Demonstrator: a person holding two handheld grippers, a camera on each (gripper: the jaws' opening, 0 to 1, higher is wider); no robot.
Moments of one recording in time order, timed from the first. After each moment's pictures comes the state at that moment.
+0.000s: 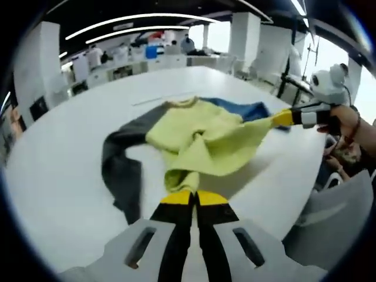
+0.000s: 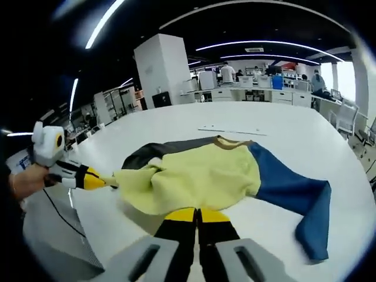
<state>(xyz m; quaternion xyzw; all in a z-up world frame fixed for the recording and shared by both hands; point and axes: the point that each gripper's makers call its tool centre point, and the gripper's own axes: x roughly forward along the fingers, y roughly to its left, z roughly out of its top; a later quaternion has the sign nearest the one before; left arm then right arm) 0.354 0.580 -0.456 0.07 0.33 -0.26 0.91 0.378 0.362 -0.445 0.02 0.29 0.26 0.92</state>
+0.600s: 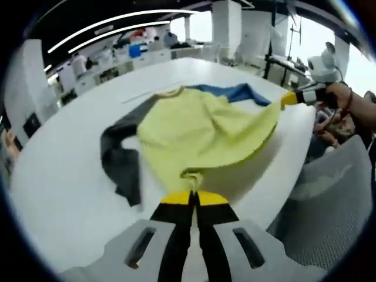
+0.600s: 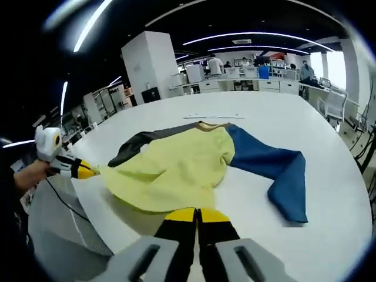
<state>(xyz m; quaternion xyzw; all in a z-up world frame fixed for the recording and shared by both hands) 0.319 0.592 -0.463 0.13 0.34 -0.30 0.88 0.326 0.308 -0.458 0.02 0.33 0.22 0.92</state>
